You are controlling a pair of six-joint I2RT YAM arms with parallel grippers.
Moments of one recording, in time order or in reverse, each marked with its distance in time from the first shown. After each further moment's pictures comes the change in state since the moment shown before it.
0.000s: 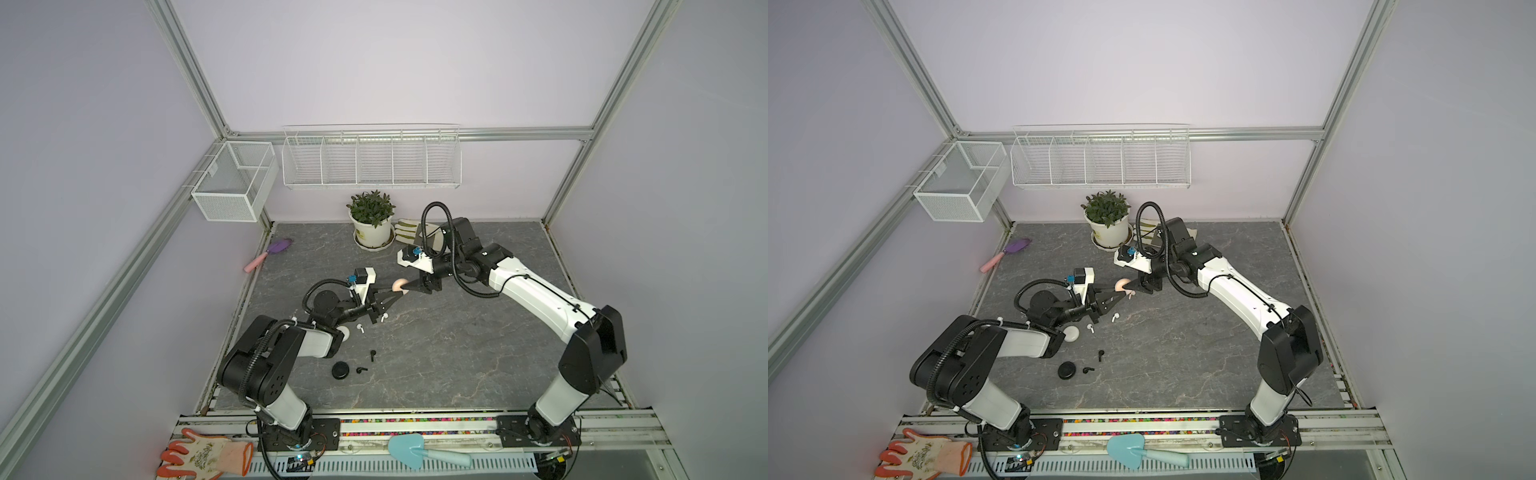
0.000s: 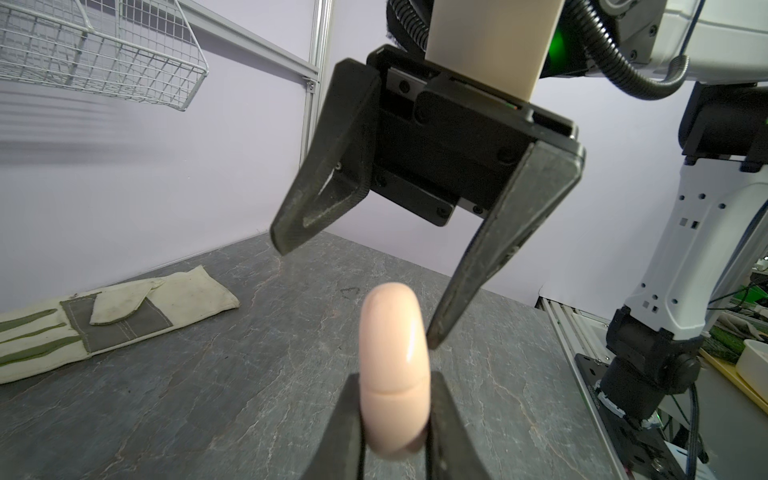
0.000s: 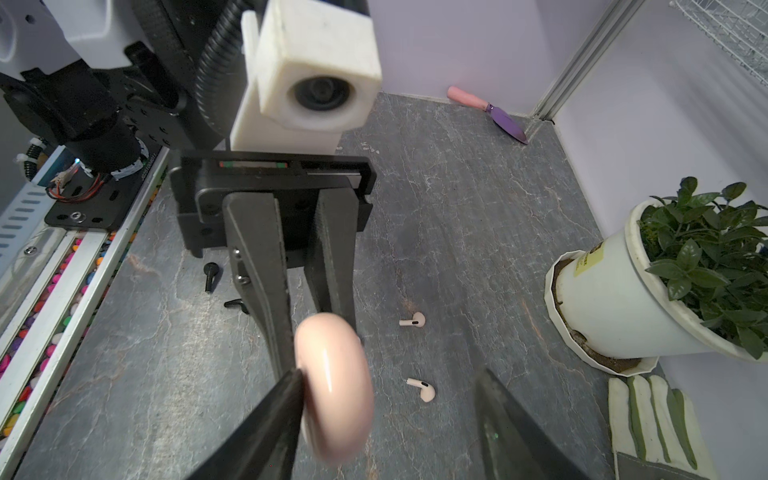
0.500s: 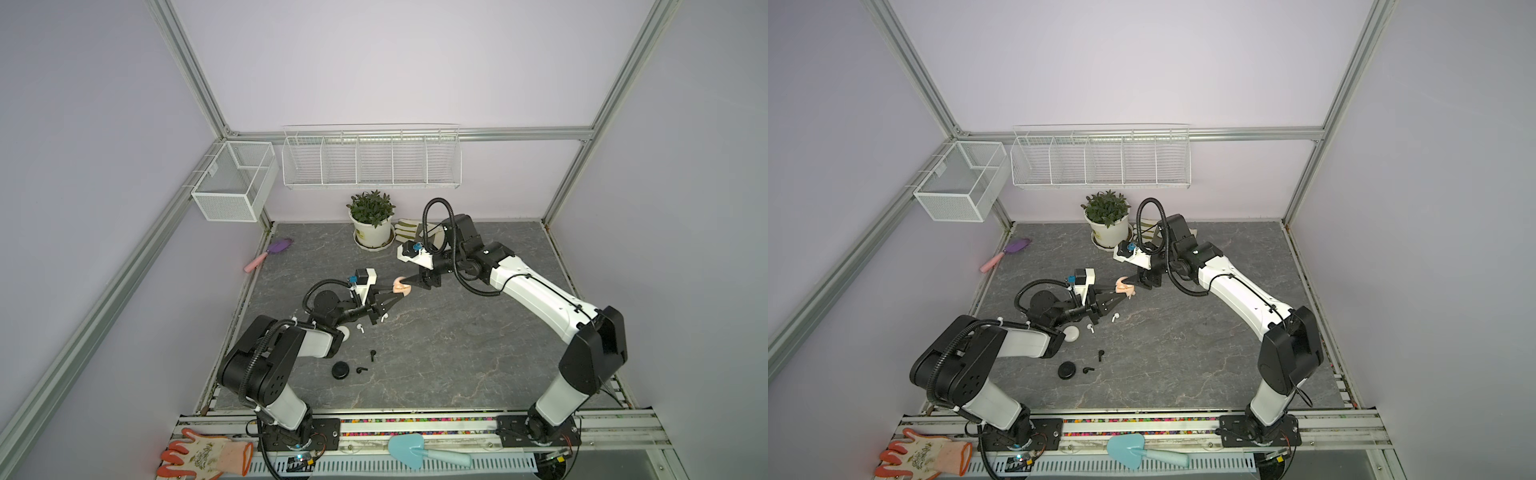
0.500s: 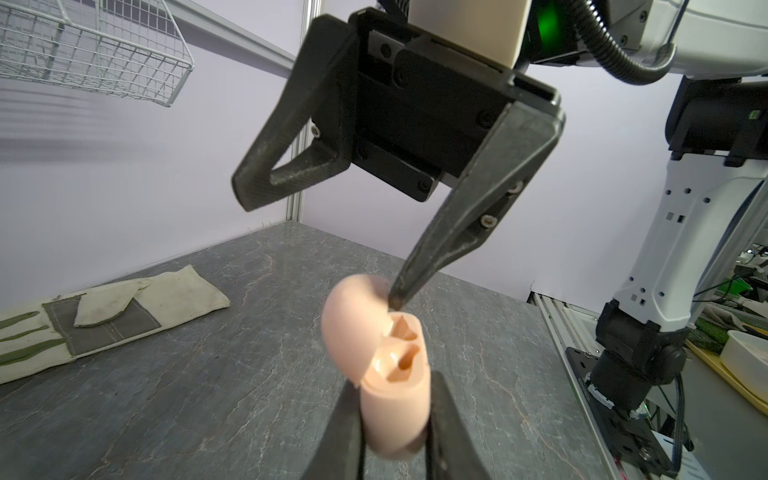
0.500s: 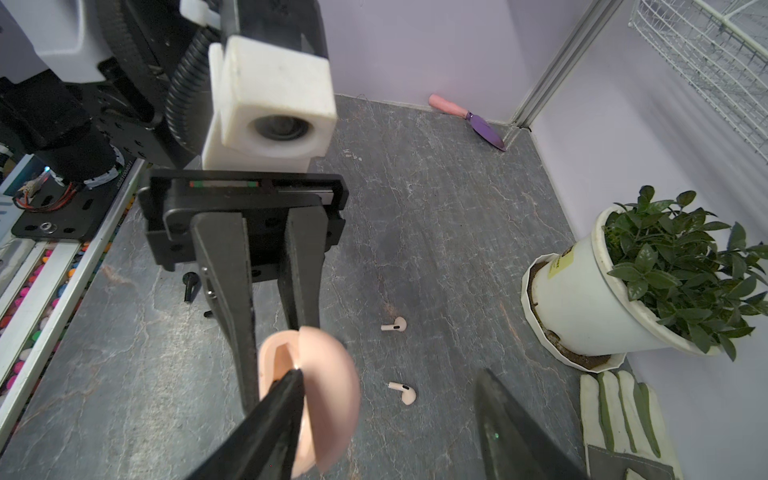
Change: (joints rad) left arm -0.001 0.000 0.000 0.000 0.020 0.000; right arm -0.001 0.000 0.026 0.023 0.025 0.014
